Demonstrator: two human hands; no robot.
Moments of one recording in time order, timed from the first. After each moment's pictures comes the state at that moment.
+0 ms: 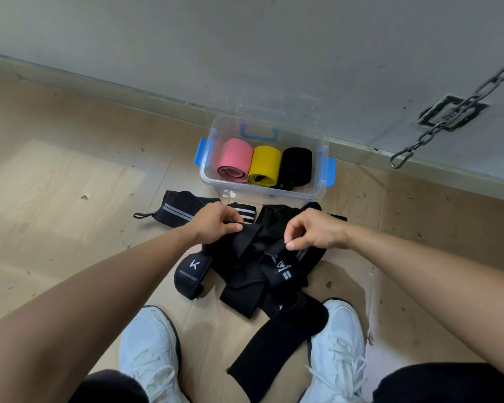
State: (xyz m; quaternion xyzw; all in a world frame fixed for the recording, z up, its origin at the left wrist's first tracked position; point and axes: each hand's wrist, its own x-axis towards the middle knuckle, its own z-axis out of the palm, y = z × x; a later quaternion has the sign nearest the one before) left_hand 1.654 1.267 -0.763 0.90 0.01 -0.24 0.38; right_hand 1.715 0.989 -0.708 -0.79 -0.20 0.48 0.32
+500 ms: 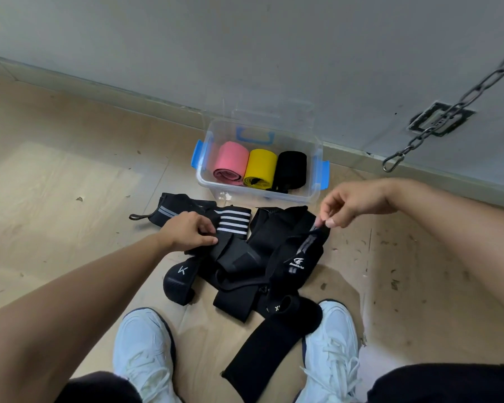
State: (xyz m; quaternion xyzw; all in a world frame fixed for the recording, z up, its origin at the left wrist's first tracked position) left_hand 1.634 1.306 -0.773 0.93 0.04 -0.26 0.25; right_hand 1.779 0.943 -0.640 -0.76 -0.16 0.58 0.23
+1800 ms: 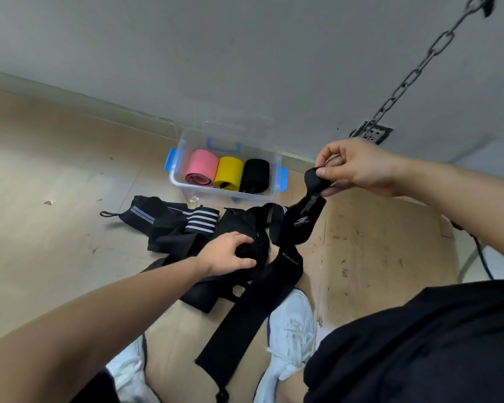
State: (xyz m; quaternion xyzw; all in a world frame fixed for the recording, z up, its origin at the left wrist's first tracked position) left_hand 1.604 1.157 -0.749 0.90 -0.07 -0.24 0.35; right_hand 1.729 0.920 -0.507 -0.84 -0.07 0.32 0.44
